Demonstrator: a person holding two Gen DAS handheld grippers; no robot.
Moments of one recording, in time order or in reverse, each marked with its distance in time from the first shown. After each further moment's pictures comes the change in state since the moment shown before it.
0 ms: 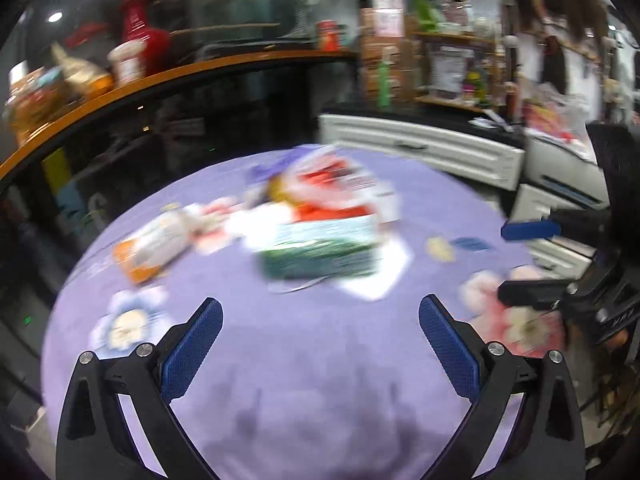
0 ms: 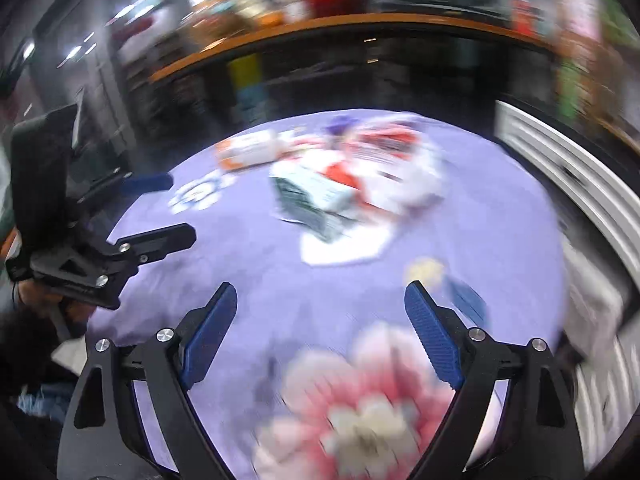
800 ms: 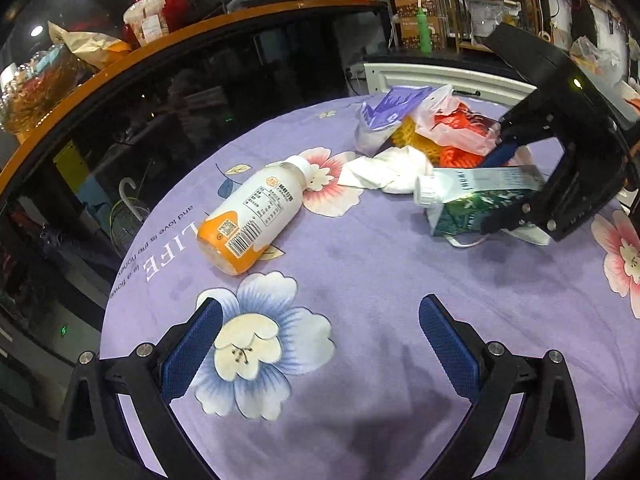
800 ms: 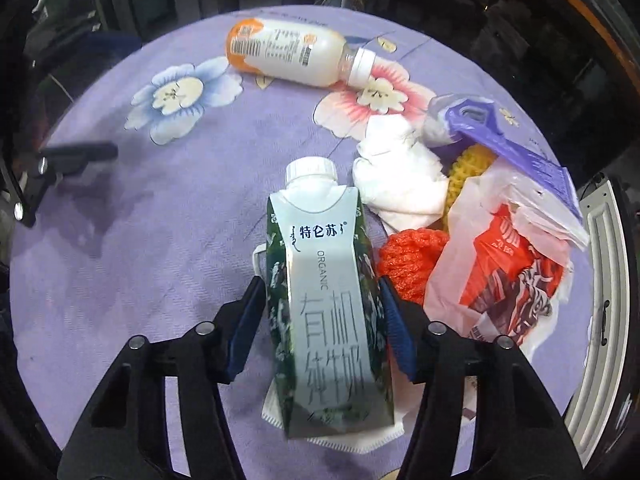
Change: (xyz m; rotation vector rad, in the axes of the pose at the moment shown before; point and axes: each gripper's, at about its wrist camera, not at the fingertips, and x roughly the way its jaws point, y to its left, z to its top) left arm 0.049 0.132 -0.003 0.117 0.161 0.068; right arm 0.187 0.033 0.099 -0.433 0.478 0.012
